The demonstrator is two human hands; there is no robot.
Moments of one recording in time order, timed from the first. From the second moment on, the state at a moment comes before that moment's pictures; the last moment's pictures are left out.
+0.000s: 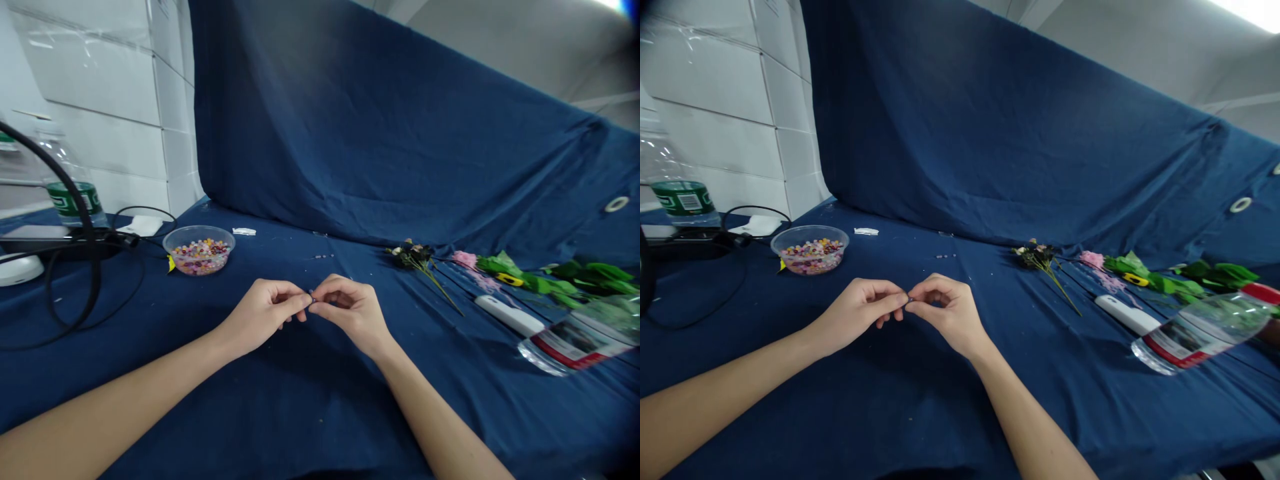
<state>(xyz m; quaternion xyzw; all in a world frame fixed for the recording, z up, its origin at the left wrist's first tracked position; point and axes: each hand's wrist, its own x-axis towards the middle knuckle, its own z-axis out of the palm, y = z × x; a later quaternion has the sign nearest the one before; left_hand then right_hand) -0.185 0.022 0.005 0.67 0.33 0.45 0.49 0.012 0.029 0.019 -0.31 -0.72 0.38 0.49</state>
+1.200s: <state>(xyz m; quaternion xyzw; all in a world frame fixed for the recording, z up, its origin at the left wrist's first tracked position) -0.186 0.027 0.002 0.70 0.36 0.41 0.45 0.014 0.030 0.019 -0.37 -0.72 0.20 0.55</state>
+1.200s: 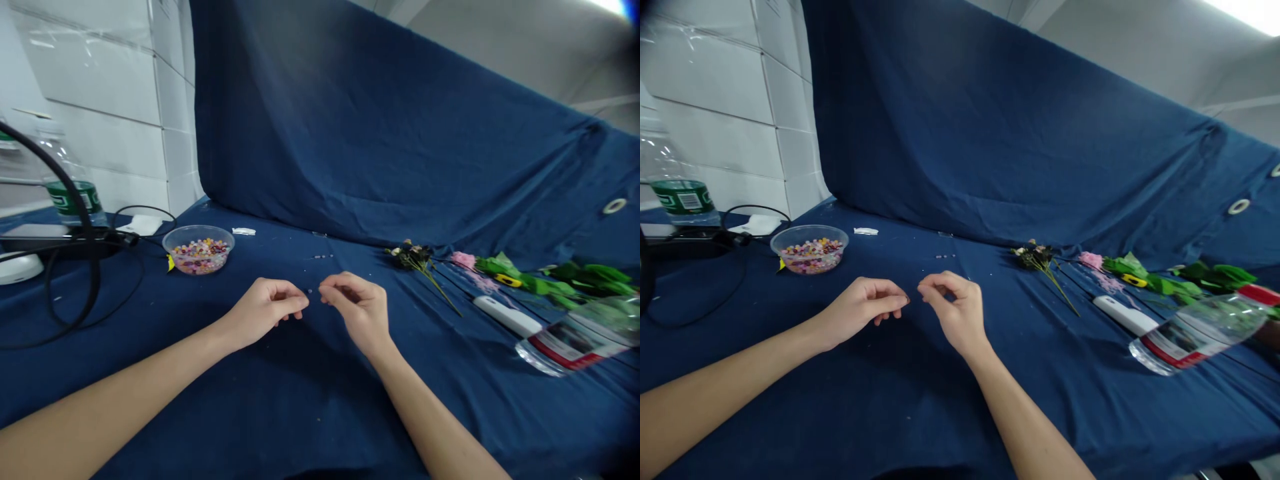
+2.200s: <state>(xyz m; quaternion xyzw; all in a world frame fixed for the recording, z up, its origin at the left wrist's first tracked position) -0.191 0.040 0.003 0.77 0.38 0.44 0.28 0.039 0.039 0.028 -0.36 -0.71 0.13 0.59</state>
